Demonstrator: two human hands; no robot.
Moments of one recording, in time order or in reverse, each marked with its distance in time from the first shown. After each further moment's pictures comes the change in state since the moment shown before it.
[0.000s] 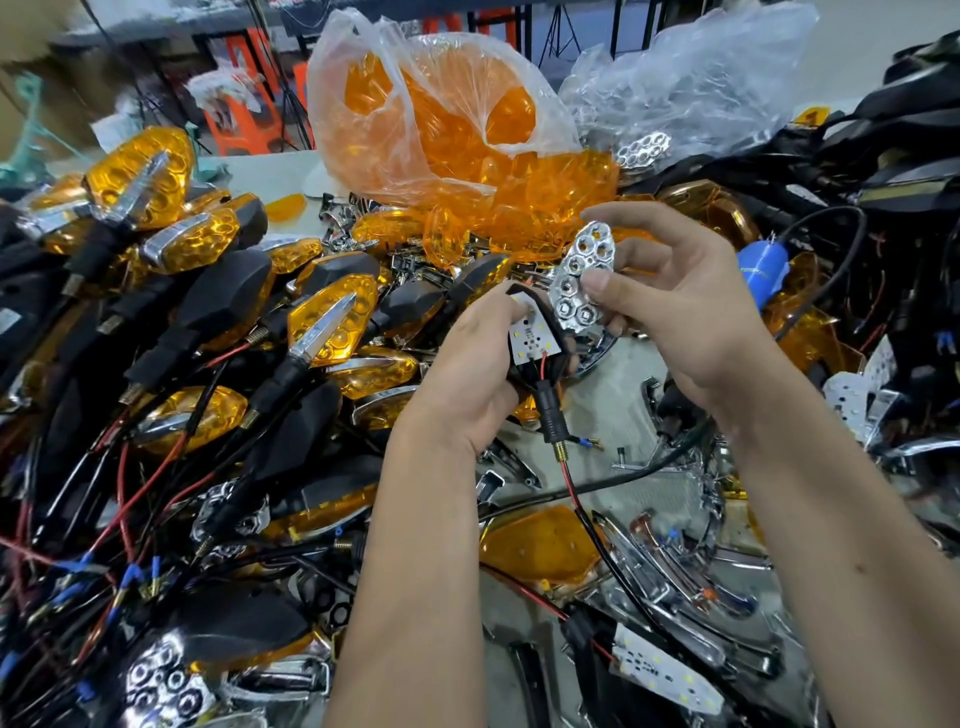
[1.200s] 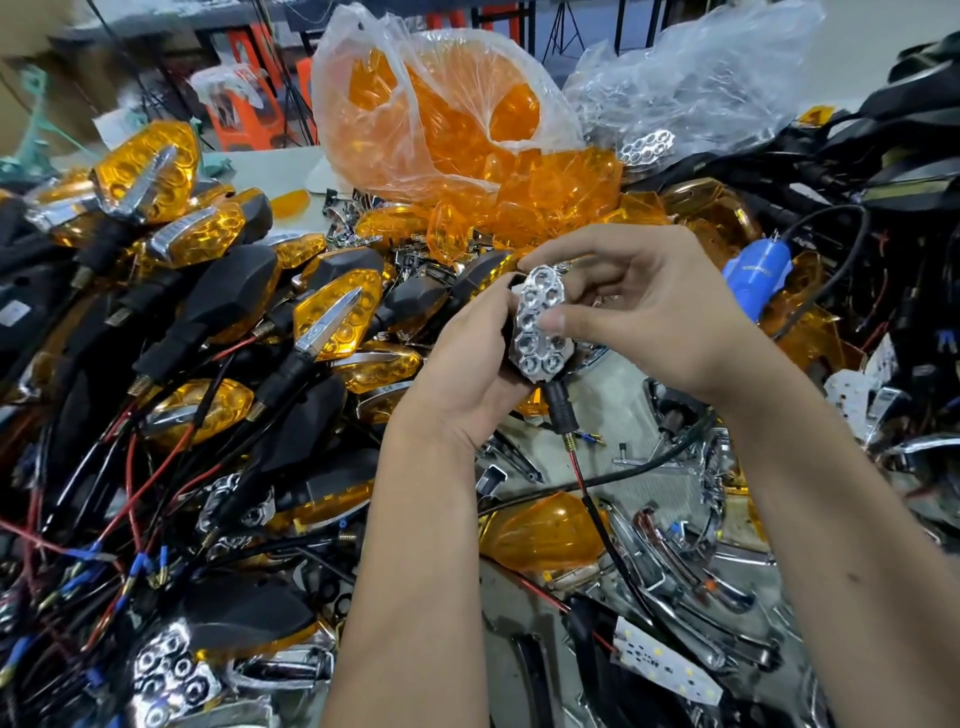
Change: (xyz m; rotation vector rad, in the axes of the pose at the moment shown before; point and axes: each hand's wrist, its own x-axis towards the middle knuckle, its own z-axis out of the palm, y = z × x) left_hand -0.001 0.005 0.001 -0.113 -0.022 -0.082; right_hand -0.002 -0.021 0.014 -0.255 -0.250 -0.094
